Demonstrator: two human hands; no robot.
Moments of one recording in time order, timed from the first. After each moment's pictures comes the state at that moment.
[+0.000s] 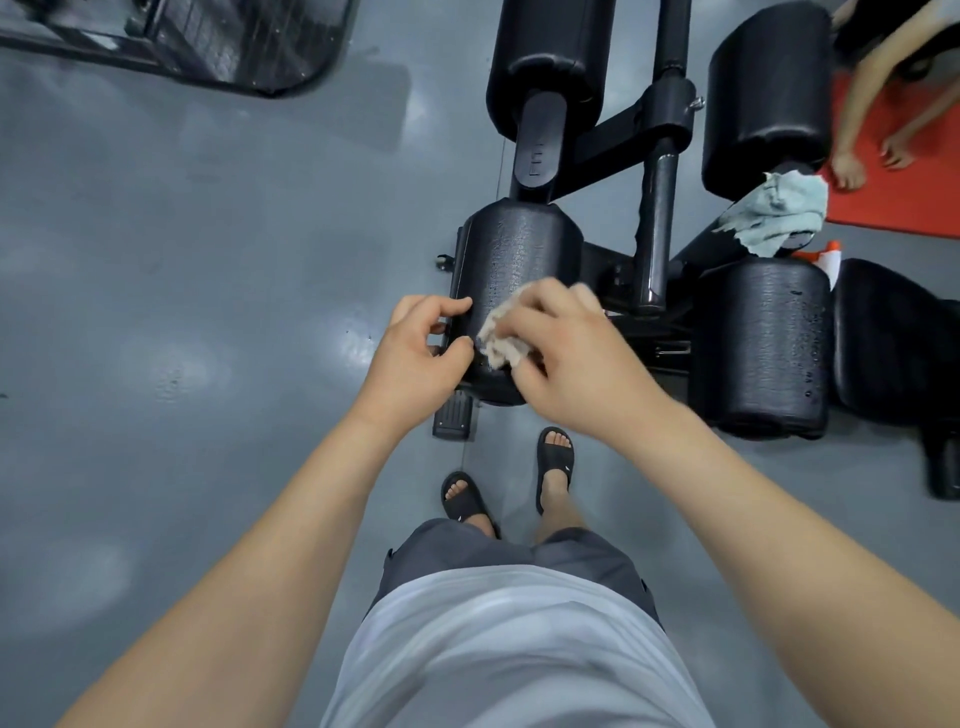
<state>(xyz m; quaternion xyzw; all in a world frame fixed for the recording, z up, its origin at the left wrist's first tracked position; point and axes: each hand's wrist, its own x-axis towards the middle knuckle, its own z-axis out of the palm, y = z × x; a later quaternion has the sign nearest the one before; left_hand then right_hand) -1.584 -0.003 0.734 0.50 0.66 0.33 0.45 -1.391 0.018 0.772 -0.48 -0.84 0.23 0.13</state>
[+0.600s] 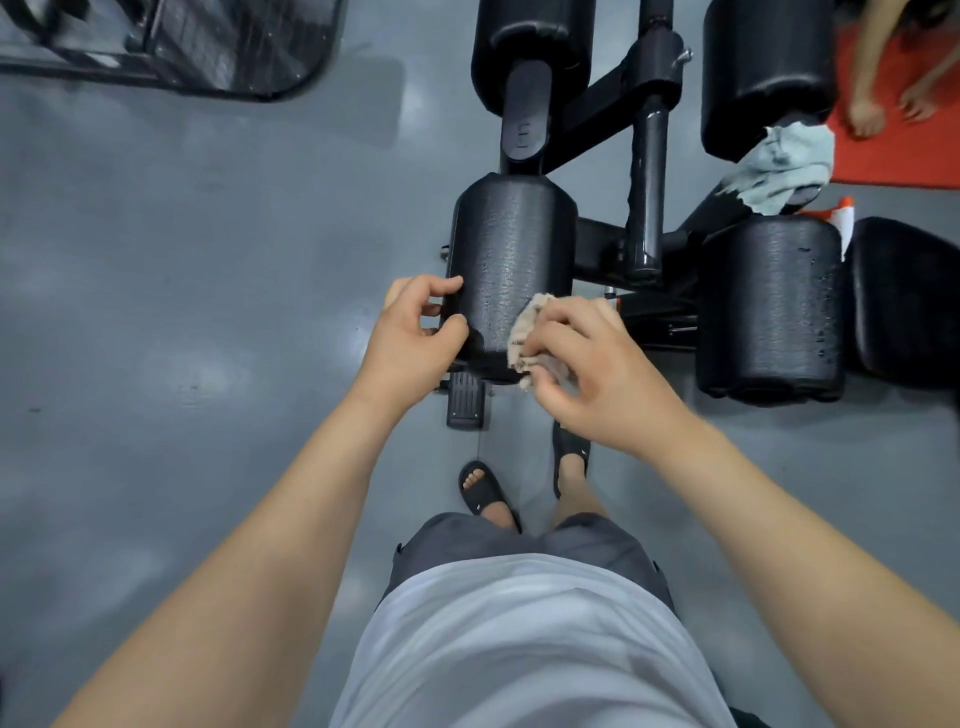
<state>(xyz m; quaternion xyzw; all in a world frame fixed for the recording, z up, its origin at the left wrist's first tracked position) -1.581 -0.002 0.735 0.48 0.67 0.33 0.46 -1.360 -0.020 0.754 -0.47 -0.82 0.27 0.20</state>
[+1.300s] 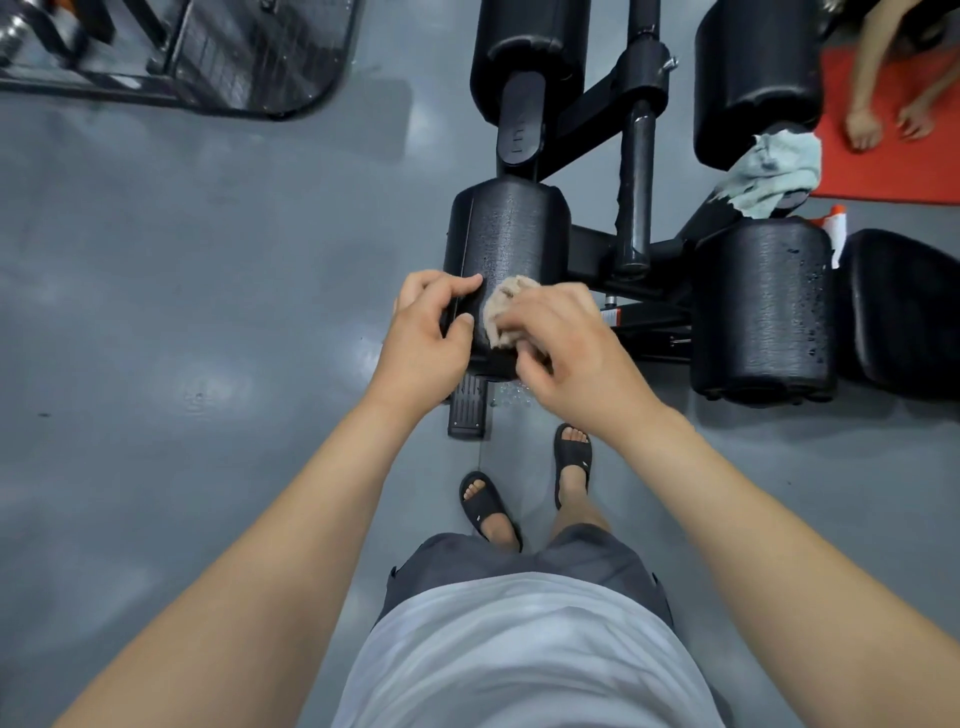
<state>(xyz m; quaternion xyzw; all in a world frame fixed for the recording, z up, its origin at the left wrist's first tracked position) -1.564 -0.013 0.733 0.56 0.65 0.33 0.40 -1.374 -0.017 0.751 -0.46 -0.82 0.24 0.24</state>
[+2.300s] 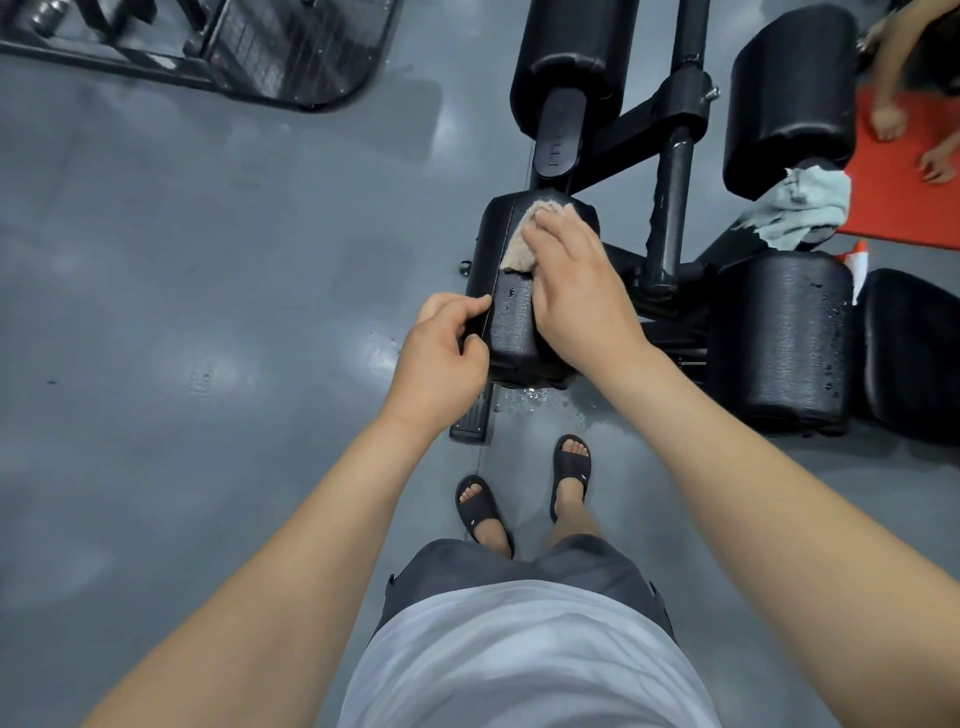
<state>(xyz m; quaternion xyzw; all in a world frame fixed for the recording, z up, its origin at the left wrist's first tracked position) -1.565 -0.029 0.739 0.52 0.68 0.34 0.40 -1.404 0.049 0.743 -0.53 -0.81 0.17 0.20</state>
